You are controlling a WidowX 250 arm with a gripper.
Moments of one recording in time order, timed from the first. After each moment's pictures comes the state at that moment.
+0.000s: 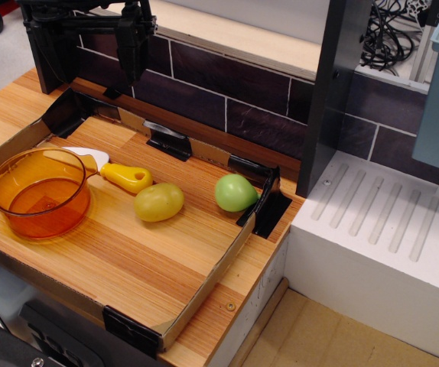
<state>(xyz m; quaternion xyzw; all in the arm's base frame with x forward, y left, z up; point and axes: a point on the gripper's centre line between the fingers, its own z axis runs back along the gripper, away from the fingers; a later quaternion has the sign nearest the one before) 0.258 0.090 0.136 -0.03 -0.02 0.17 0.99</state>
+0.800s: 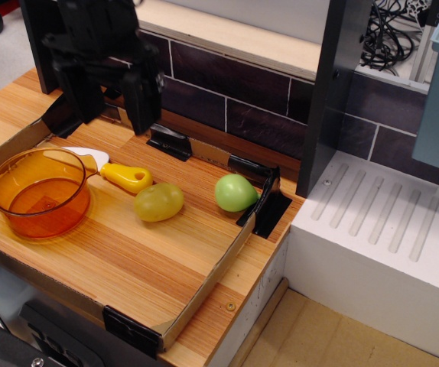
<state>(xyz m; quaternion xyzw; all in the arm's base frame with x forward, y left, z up) 0.246 0.064 0.102 -0.06 -0.01 -0.01 1.00</state>
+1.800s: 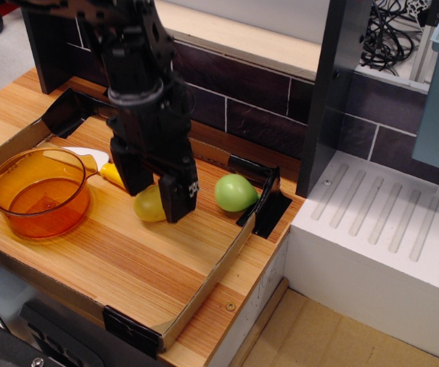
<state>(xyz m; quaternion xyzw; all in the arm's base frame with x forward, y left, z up) 0.240 0.033 0.032 -0.04 -0.01 -0.12 0.99</state>
